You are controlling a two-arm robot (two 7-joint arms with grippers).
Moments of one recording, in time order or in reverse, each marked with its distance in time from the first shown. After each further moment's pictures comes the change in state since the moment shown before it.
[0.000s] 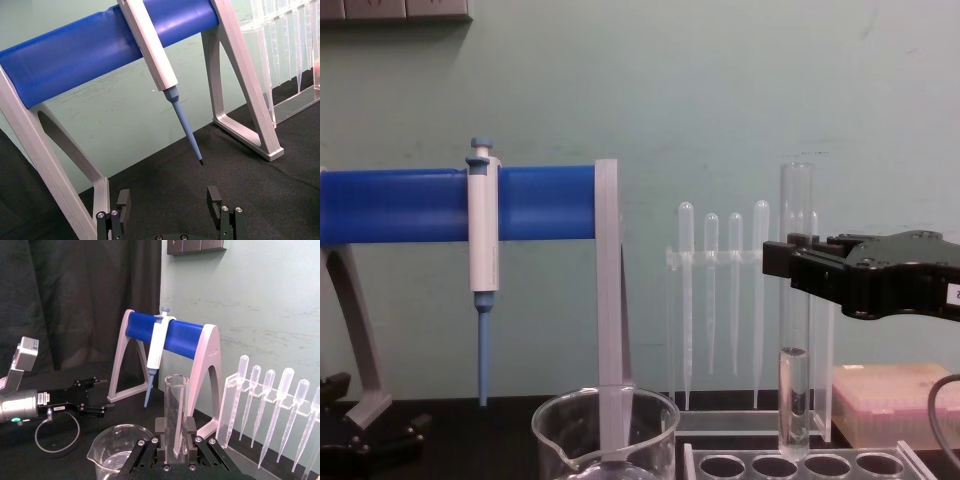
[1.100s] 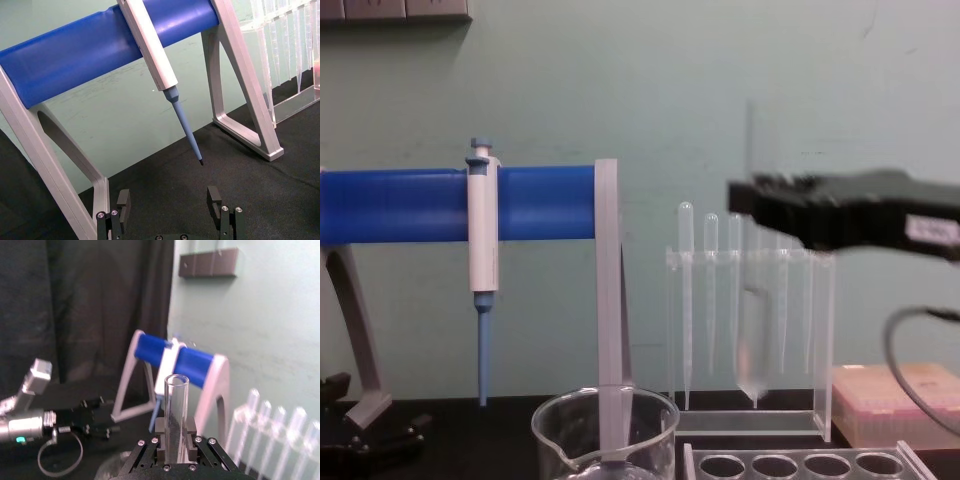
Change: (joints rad) left arm 0.000 0.000 0.000 0.000 0.000 0.000 0.000; right arm 0.072 -0.027 -0.032 -0.024 -0.025 0.004 0.004
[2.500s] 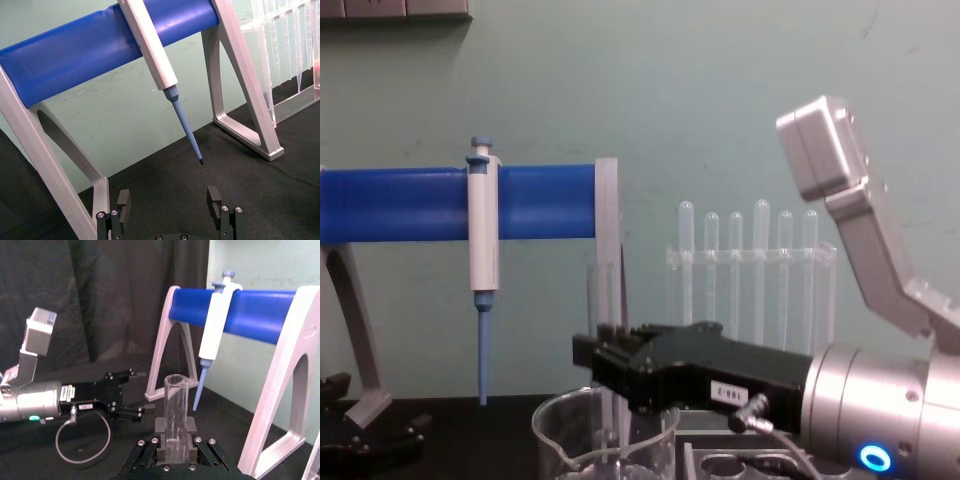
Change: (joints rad) left arm 0.000 0.000 0.000 0.000 0.000 0.000 0.000; right arm 0.175 -0.206 -0.197 0.442 -0.039 -0.132 0.100
